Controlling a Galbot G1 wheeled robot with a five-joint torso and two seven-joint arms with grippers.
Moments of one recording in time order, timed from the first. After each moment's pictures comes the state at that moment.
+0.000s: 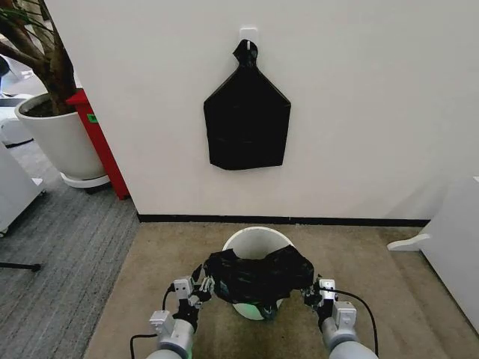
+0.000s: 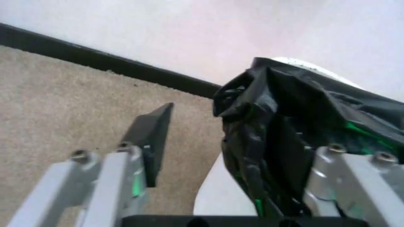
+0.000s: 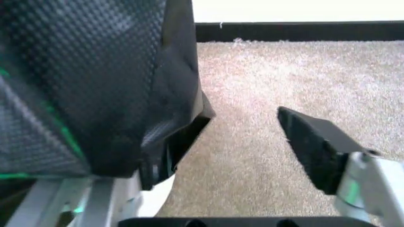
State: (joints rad) left arm 1.58 -1.11 -0.13 -1.98 -0.61 -0.14 -0.30; right arm -1.59 1.10 0.20 2.03 0.46 -0.25 0.48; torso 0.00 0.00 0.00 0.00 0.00
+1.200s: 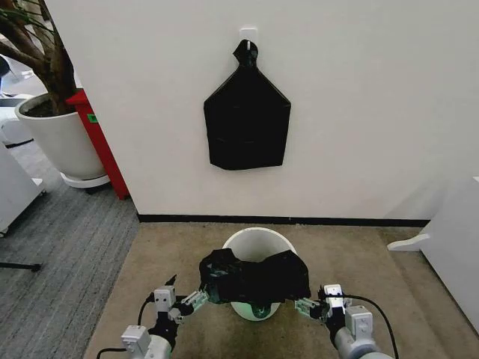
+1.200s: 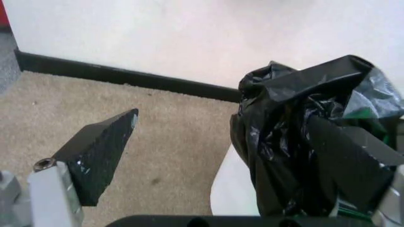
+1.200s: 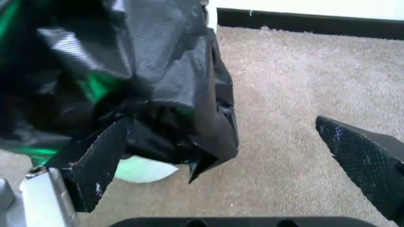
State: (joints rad) left arm 1.76 -0.97 -0.24 -2.20 -0.60 -0.07 -0.34; right arm -1.74 0.98 0.27 2.32 0.56 -0.46 0.47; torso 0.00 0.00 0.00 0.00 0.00
